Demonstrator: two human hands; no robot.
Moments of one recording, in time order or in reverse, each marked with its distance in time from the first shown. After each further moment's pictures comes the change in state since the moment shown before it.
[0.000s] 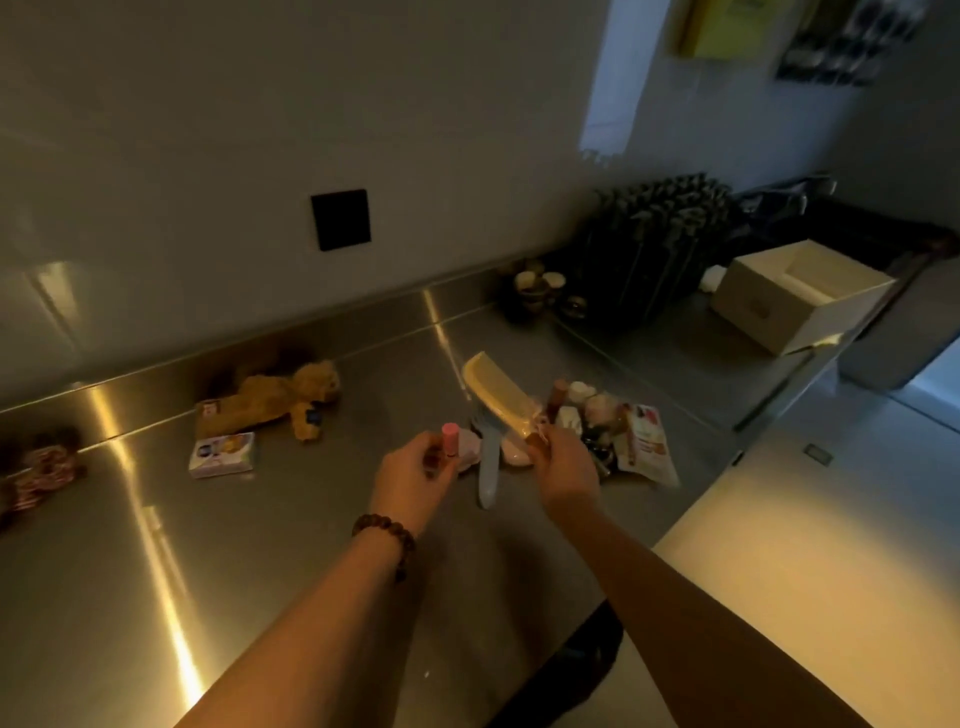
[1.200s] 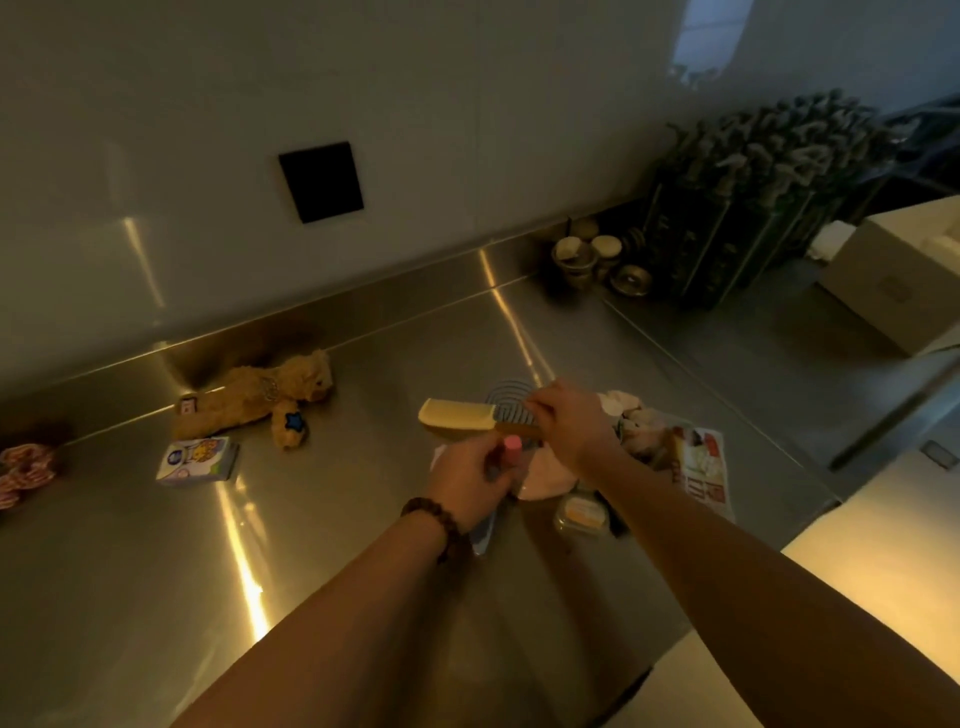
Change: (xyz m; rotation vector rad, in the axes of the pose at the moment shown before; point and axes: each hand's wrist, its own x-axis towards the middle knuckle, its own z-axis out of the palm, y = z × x) left_hand 0.084 0.007 0.092 0.092 -0.161 0.027; right_hand 0.143 0.038 0.002 -0.130 -0.196 -0.347
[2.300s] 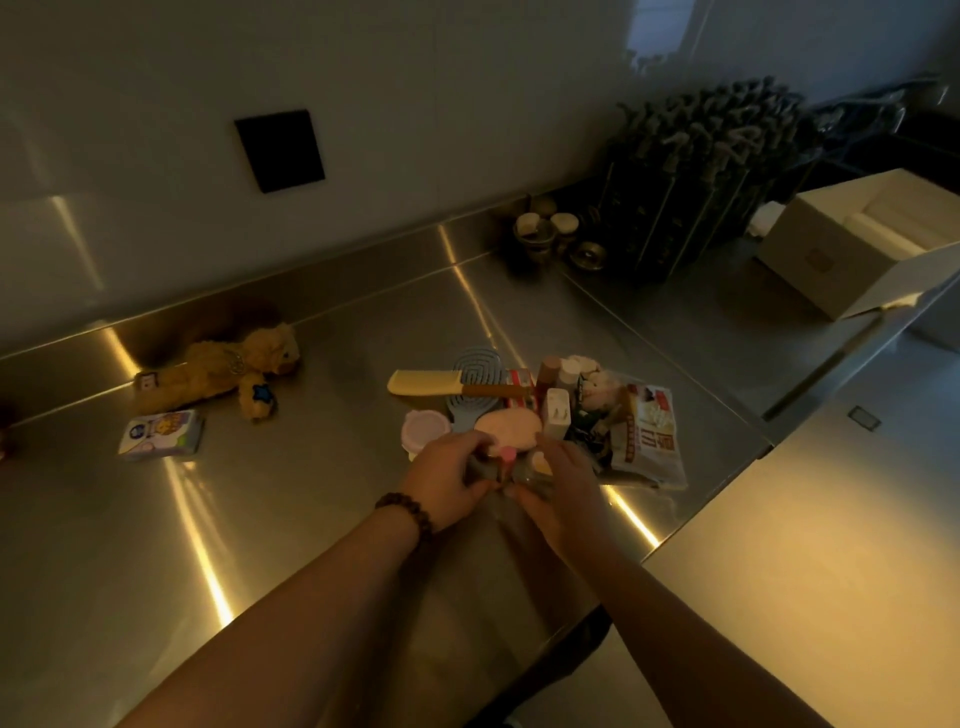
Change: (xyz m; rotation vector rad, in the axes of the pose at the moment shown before) left_hand -0.032 -0.022 0.018 0.171 -0.138 0.128; right_hand -0.133 0.010 0.043 0.080 0.052 0.279
